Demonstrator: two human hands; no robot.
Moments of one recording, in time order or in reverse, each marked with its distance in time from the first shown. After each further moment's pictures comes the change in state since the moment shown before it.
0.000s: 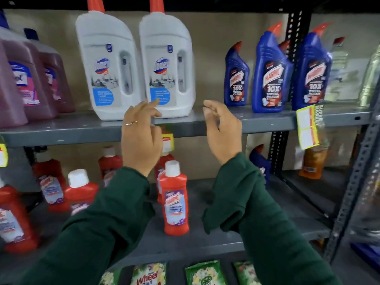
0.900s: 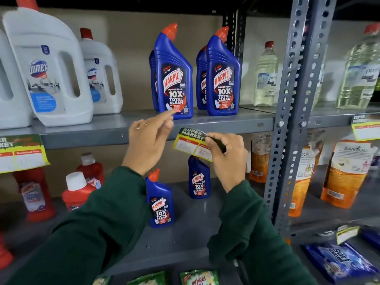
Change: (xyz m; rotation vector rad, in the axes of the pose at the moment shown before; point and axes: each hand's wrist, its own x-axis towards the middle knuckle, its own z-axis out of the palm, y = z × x) left_hand 0.009 0.152 0.184 -0.116 -0.324 0.003; right_hand 0.003 0.134 -0.209 -0.093 0.081 0.110
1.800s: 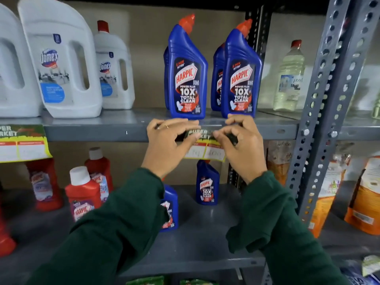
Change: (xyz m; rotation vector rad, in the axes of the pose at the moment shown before) left_hand 0.000 0.010 0.029 -0.028 0.095 -0.049; right_hand 0.045 0.033 0.003 -0.031 -0.172 -0.267
